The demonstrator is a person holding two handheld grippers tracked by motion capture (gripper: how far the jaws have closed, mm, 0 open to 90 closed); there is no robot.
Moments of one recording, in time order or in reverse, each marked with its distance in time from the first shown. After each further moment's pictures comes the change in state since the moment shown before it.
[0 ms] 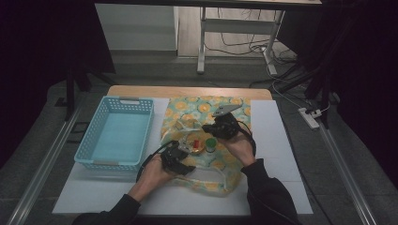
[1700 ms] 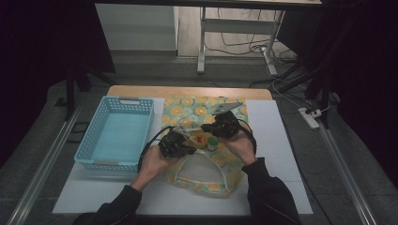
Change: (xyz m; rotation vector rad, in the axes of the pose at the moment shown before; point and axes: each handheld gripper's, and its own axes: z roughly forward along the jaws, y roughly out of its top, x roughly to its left) left arm 0.014 0.032 -0.044 -0.131 -0.114 -0.095; right arm 0.001 0.008 -0.007 -0.007 0.047 0.006
